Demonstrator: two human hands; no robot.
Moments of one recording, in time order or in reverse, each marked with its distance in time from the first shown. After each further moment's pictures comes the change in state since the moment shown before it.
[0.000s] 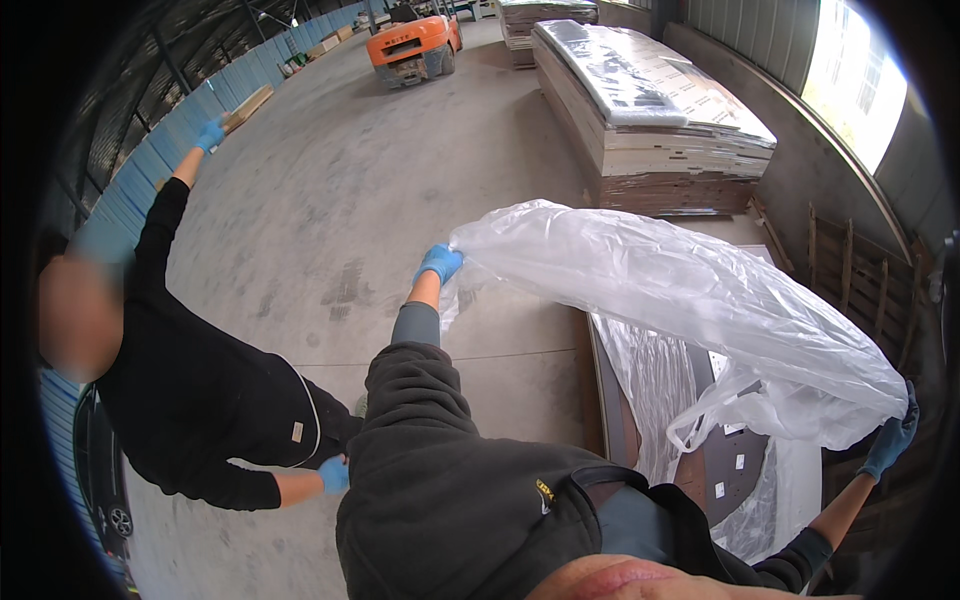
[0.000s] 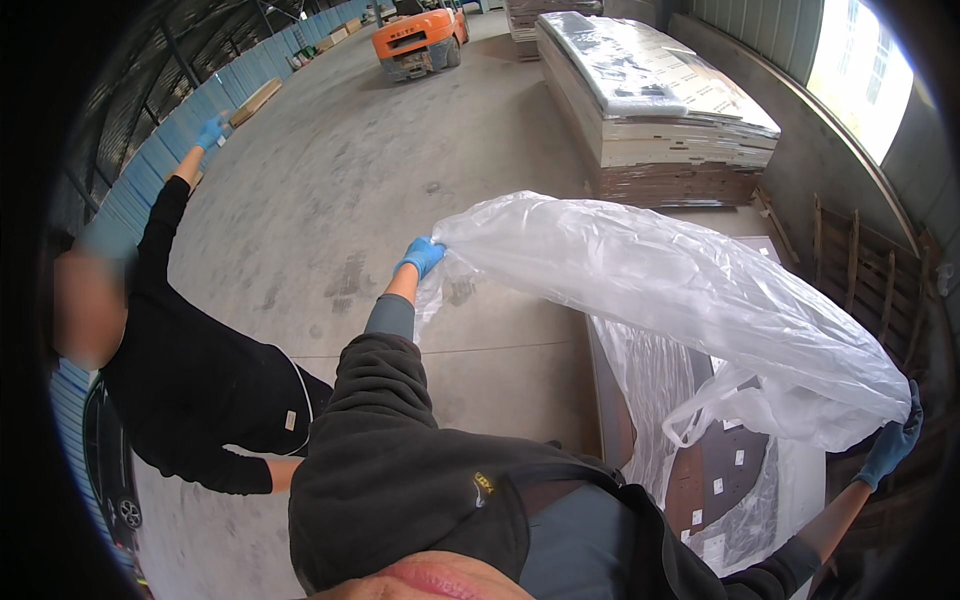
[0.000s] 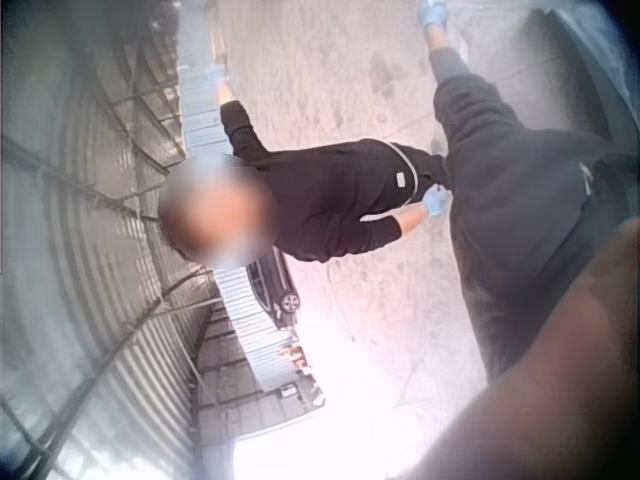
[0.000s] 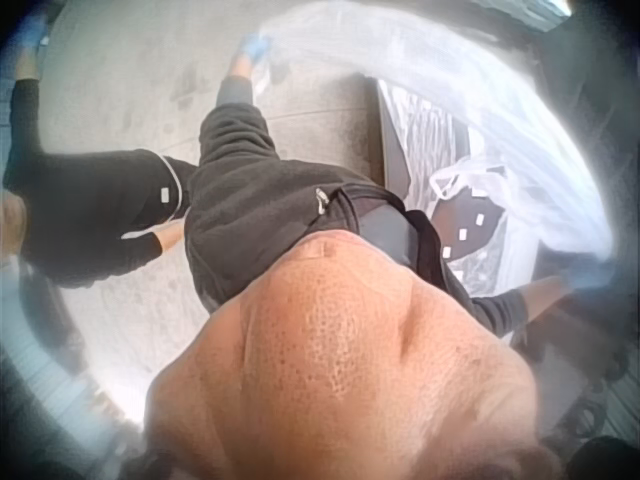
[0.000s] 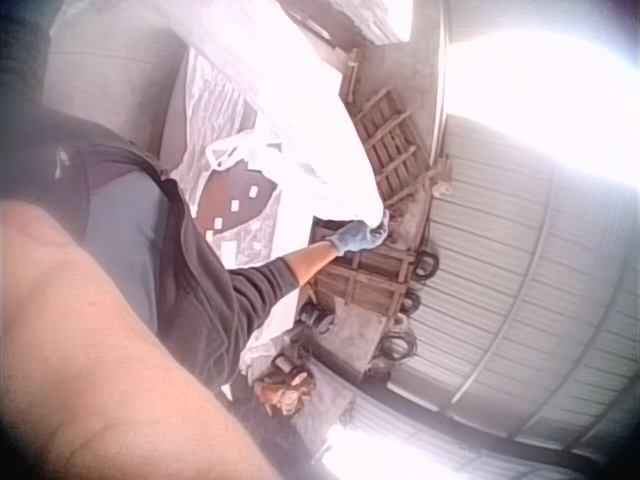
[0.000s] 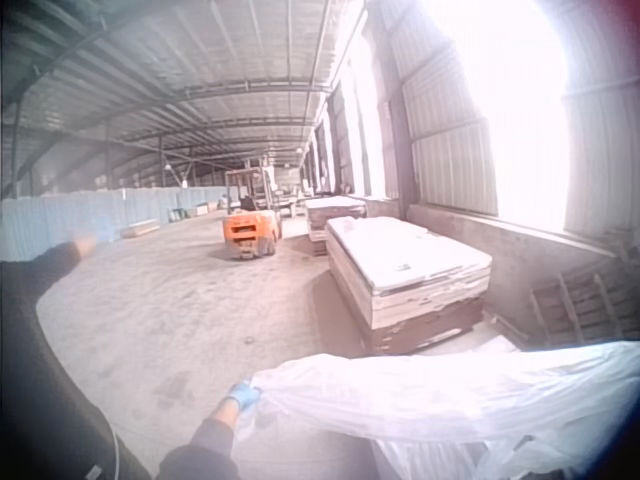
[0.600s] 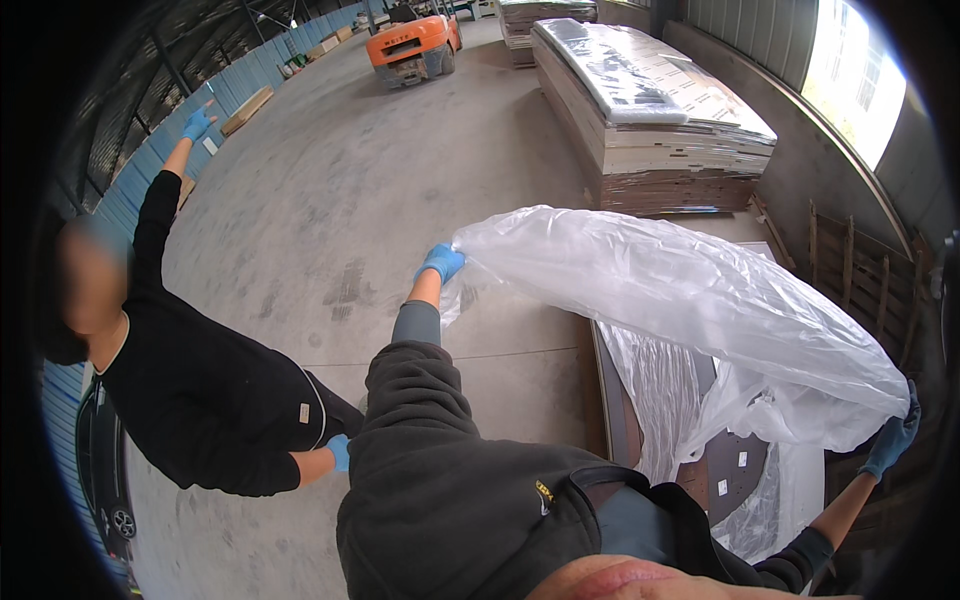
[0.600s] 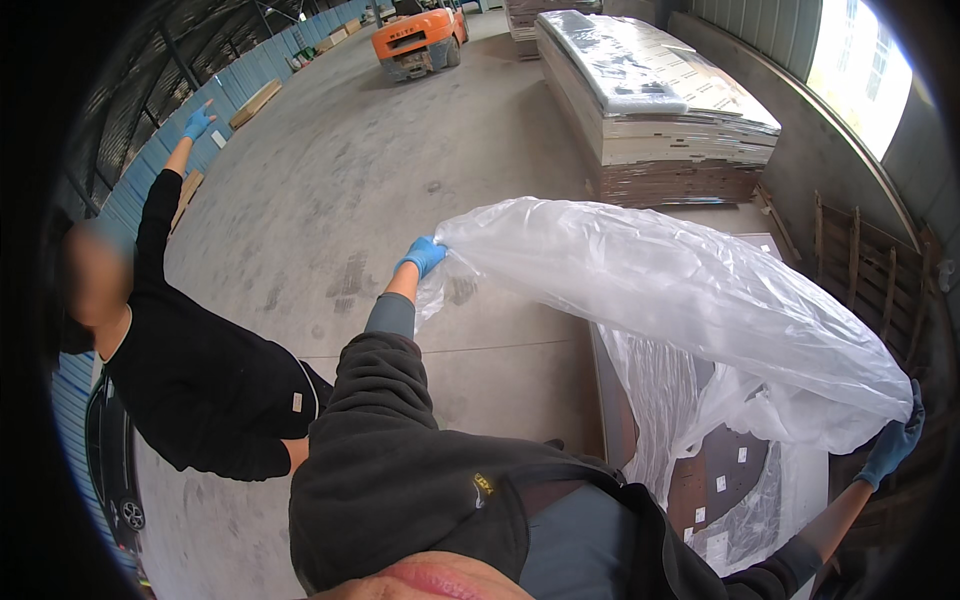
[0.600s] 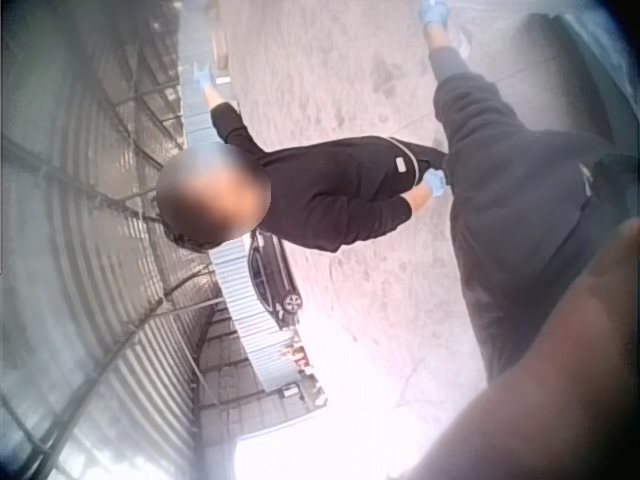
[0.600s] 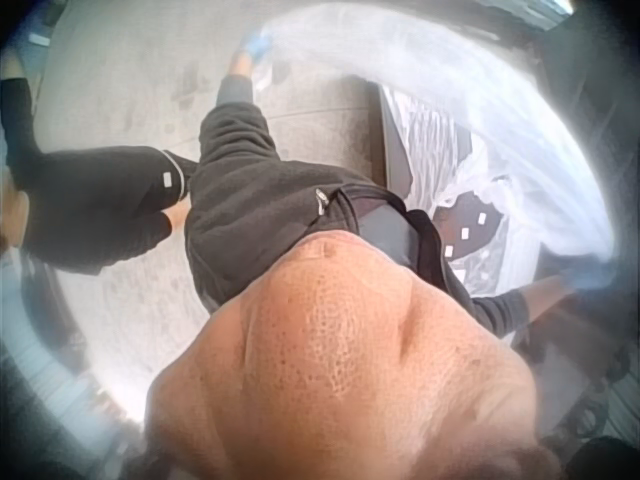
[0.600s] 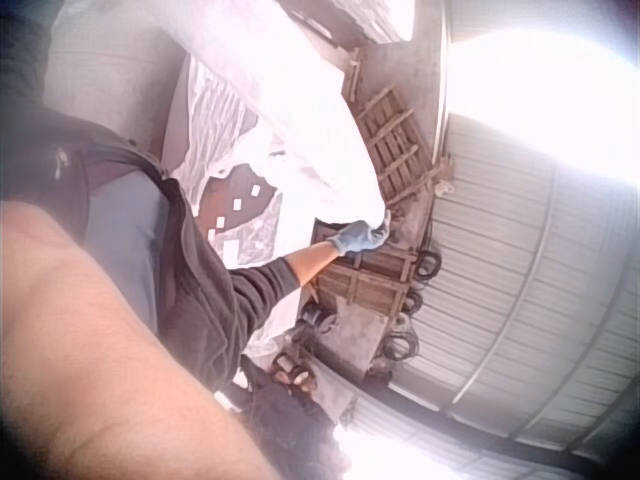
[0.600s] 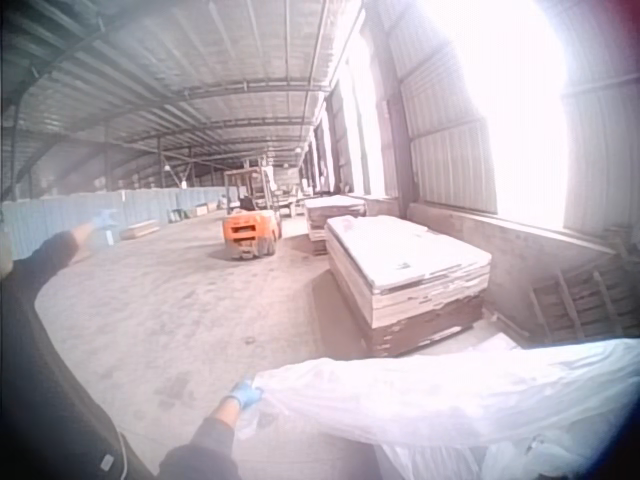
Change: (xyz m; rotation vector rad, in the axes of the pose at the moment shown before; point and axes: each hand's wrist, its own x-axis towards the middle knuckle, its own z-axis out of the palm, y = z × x) left_hand 0.000 -0.002 -0.001 0.044 -0.061 -0.002; right_hand -0.008 -0.002 -0.006 0.013 0.005 0.018
